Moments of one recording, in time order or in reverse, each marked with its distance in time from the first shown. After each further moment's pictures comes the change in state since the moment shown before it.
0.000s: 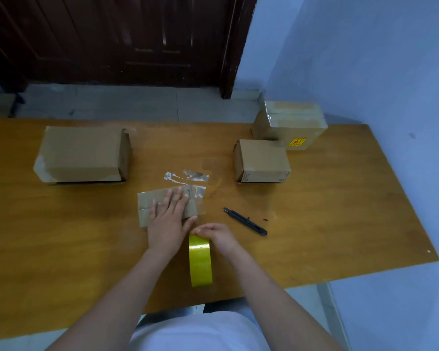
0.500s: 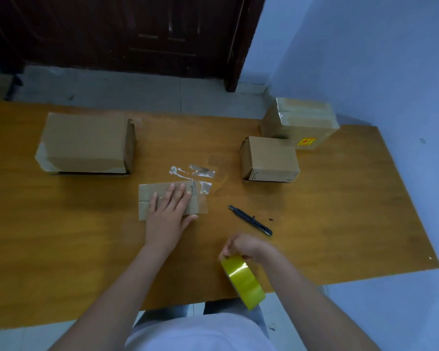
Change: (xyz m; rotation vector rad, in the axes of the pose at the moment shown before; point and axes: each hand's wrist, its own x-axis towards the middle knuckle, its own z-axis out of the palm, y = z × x) left_hand 0.002 -0.023 0.002 0.059 0.061 0.106; right_hand 0.006 0.002 -0.047 -0.547 -0.237 0.353
